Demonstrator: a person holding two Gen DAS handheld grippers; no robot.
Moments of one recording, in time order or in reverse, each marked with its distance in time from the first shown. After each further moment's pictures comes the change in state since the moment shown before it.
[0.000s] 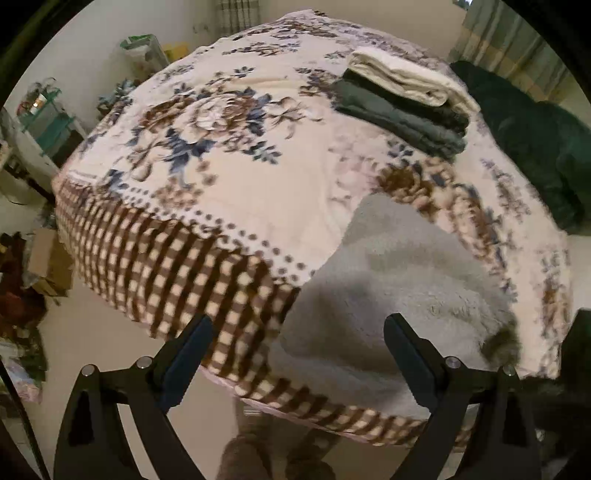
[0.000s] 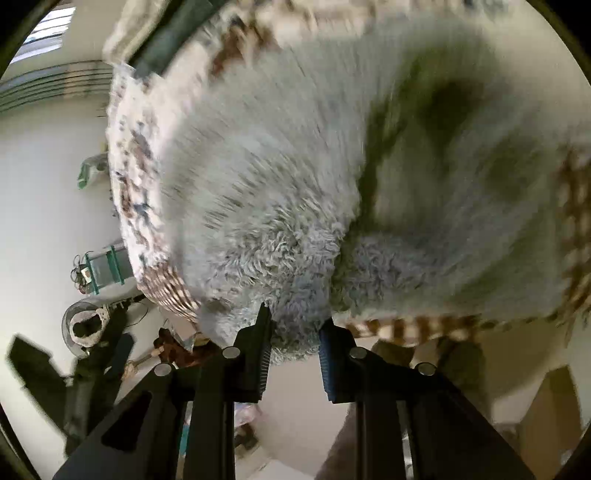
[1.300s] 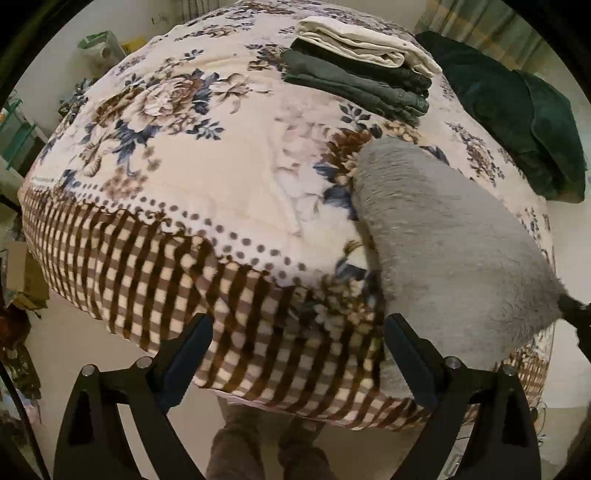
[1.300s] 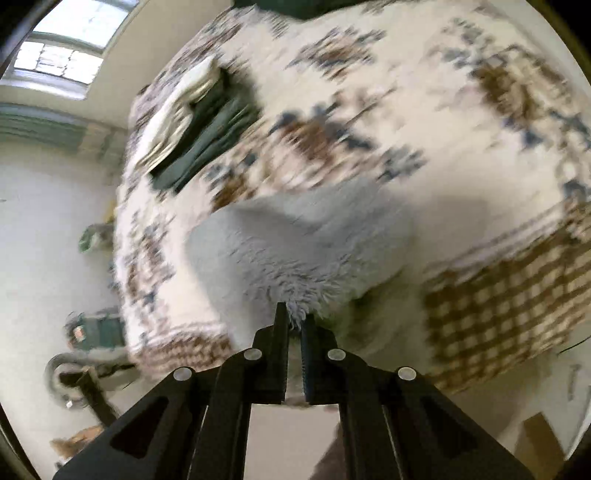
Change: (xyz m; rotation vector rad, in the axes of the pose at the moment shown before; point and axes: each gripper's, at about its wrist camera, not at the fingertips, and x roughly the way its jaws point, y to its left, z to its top) left arm 0.031 -0.040 -0.013 0.095 0.089 -0.074; right arm -0.135 -0.047 0.033 0.059 -0.355 -0.118
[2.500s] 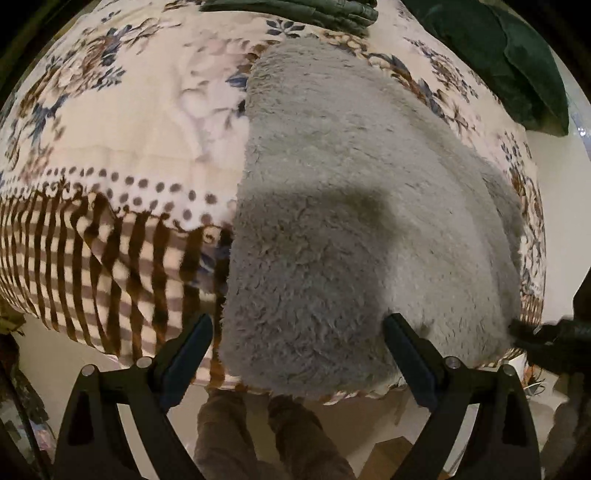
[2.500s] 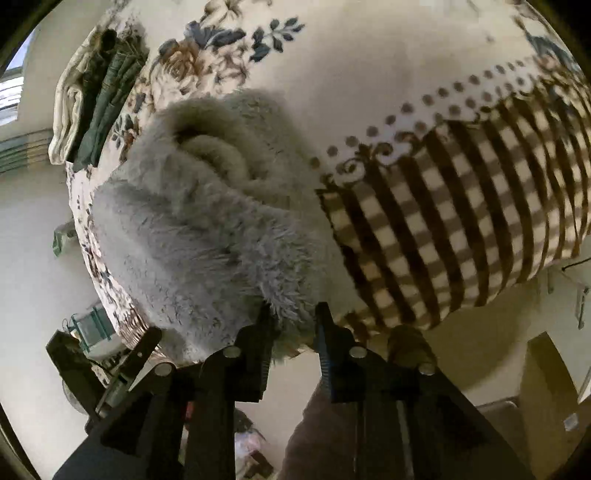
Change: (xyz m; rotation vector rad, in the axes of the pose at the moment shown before) left arm 0.073 -0.051 -0.031 0.130 0.225 -0.101; right arm 0.057 -0.094 -0.033 0.181 0.267 0.064
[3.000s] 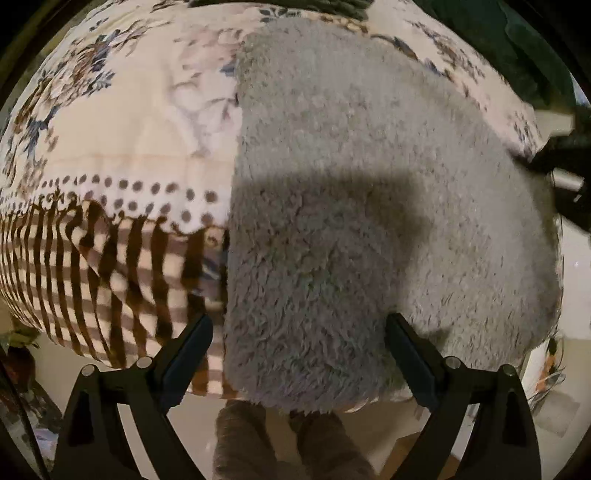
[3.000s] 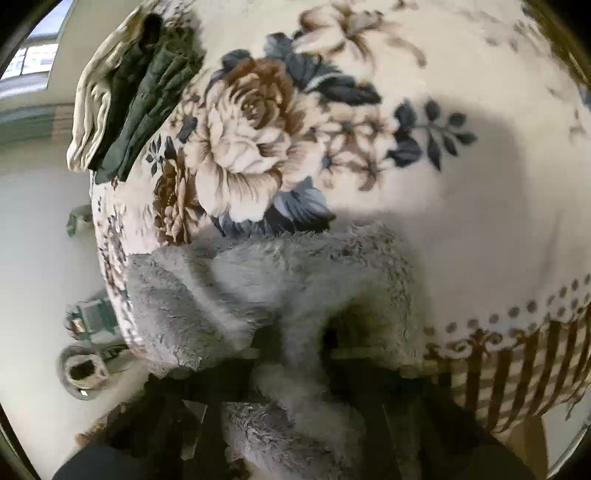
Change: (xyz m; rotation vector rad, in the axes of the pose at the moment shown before) left arm 0.028 -0.004 0.001 0.069 0.039 0.077; right arm 0.033 0.093 0.122 -0.146 -0.132 -0.020
